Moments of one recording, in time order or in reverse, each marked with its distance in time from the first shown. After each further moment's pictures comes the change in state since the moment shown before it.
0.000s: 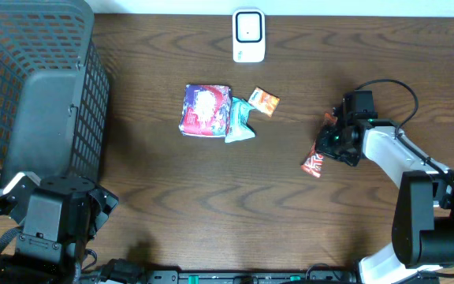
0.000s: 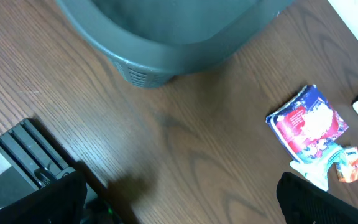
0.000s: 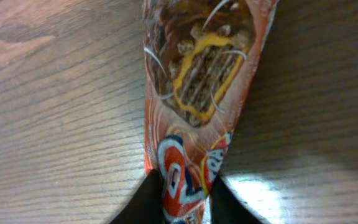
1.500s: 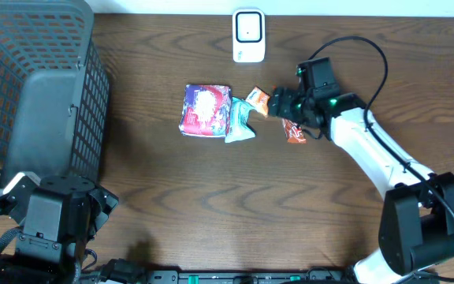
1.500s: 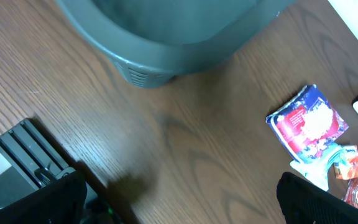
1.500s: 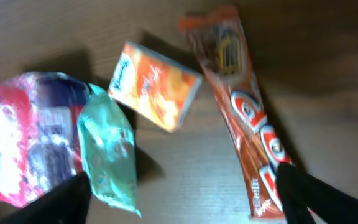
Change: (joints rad) left arm 0.000 0.000 0.000 0.000 0.000 0.000; right arm 0.273 0.000 0.272 0.019 0.073 0.182
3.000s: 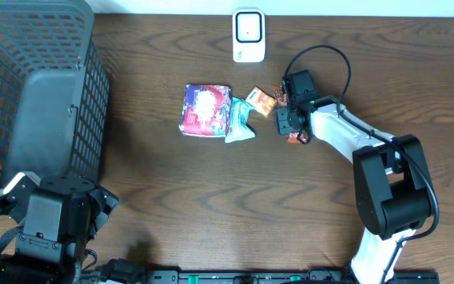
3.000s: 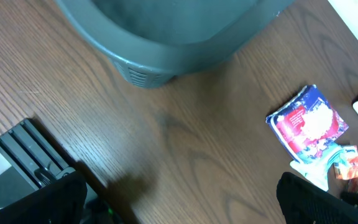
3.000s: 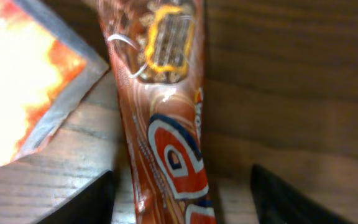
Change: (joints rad) left arm 0.000 0.000 0.000 0.000 0.000 0.000; right arm 0.009 0.230 0.002 0.070 0.233 -0.396
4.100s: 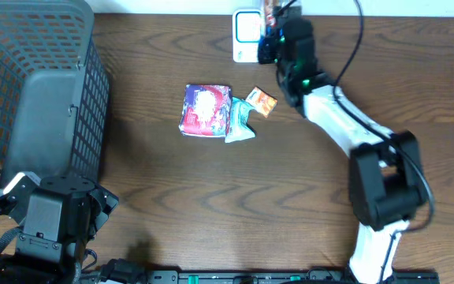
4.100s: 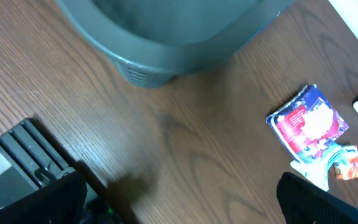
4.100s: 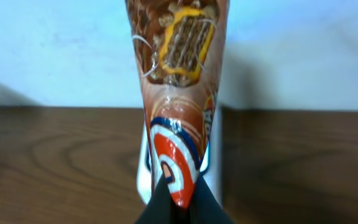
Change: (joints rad) left arm 0.000 0.000 -0.001 0.000 0.000 0.000; right arm 0.033 0.089 0.237 0.681 -0.049 0.077
